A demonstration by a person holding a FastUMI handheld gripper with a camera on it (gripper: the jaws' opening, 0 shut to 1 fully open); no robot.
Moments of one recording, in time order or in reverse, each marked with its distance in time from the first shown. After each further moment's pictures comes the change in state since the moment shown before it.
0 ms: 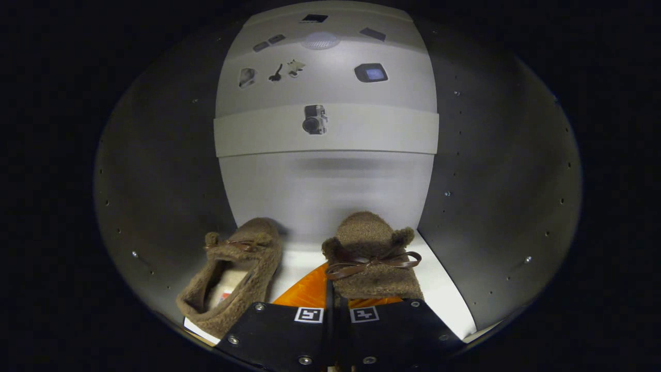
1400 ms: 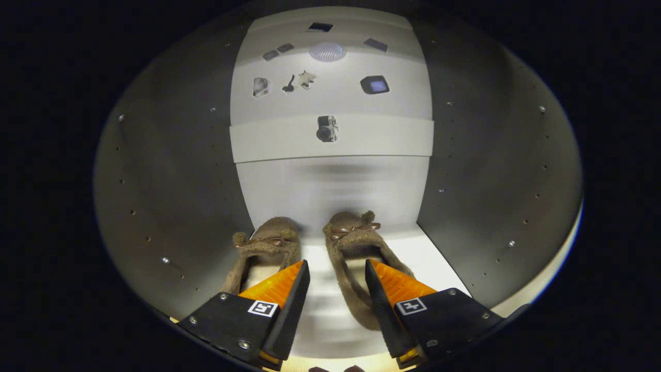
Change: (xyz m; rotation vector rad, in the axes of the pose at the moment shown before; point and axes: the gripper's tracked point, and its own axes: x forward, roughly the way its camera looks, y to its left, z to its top) arm -0.067 0.023 0.000 0.033 -0.015 -0.024
